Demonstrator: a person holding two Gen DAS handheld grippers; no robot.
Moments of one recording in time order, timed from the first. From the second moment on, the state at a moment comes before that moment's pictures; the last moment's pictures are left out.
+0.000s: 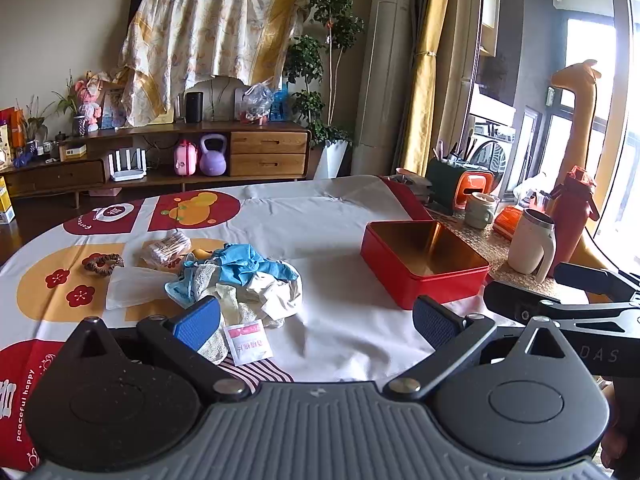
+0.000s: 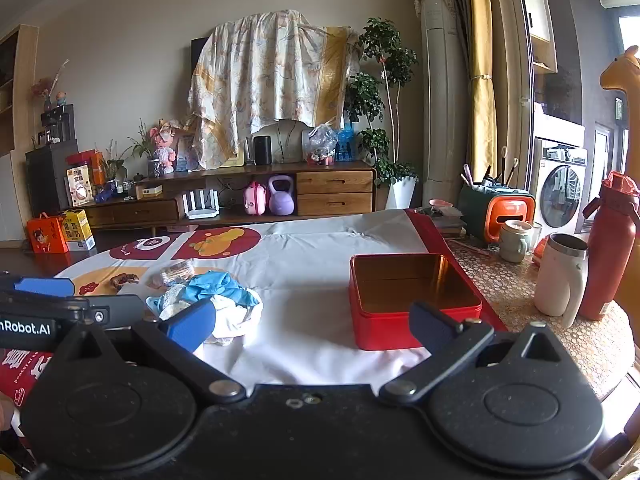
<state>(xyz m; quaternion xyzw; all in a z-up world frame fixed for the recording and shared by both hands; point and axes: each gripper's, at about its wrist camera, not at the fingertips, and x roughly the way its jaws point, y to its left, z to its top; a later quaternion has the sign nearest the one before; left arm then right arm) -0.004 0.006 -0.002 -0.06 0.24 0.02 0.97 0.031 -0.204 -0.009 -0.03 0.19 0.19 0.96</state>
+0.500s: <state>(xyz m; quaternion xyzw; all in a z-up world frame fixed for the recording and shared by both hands) -0.006 0.009 -0.001 -0.06 0.24 0.02 0.97 0.032 -0.200 -0.007 -0.03 0.19 0.19 0.96</state>
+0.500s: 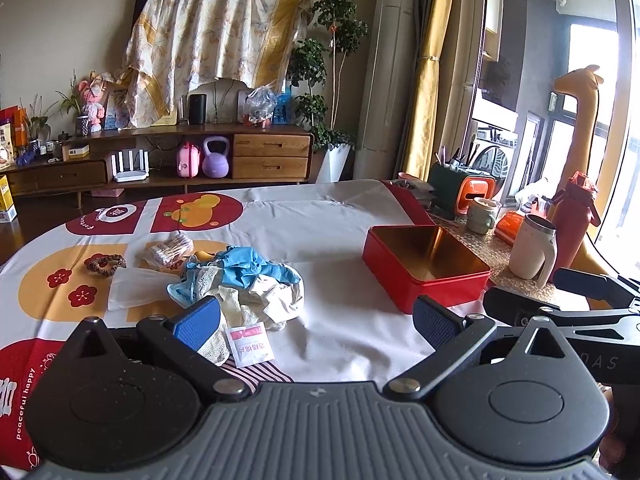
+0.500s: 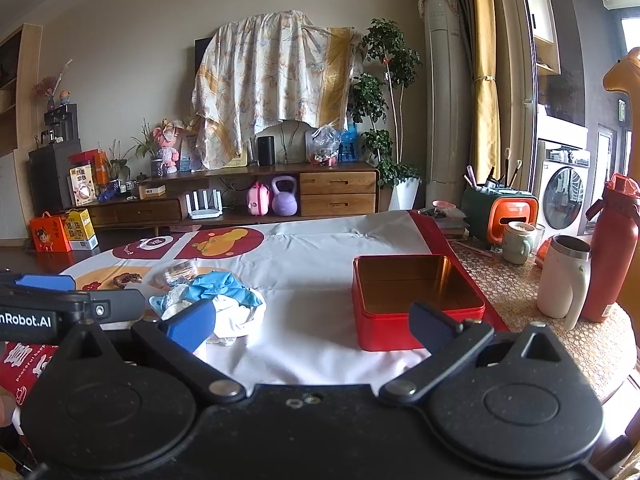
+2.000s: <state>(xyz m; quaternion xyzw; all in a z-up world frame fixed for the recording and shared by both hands) -0.005 0.008 -0.004 -0.07 0.25 0.03 0.97 0.030 -0.196 -0.007 -0.03 0.19 0.20 0.96</state>
